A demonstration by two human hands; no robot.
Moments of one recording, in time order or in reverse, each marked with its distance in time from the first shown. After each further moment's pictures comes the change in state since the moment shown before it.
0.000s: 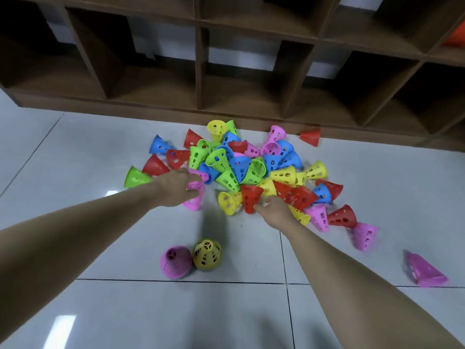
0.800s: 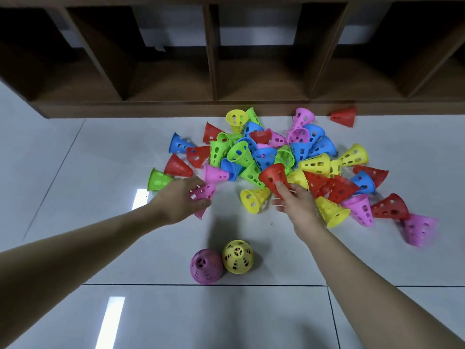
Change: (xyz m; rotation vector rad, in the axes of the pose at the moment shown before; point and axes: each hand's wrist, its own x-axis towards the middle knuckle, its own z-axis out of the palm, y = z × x) left_hand -0.033 -0.023 0.010 -0.275 0.178 -0.081; right_hand 0.016 -0.011 0.043 0.922 0.142 0.027
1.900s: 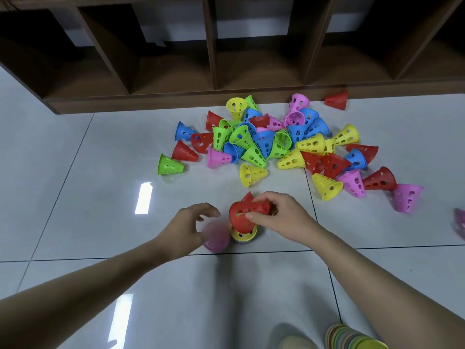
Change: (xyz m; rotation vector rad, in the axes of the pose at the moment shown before) left_hand -0.113 0.000 0.048 -0.255 -0.034 0.161; right_hand -0.117 -0.005 -0.004 -0.496 -0.446 -0.258
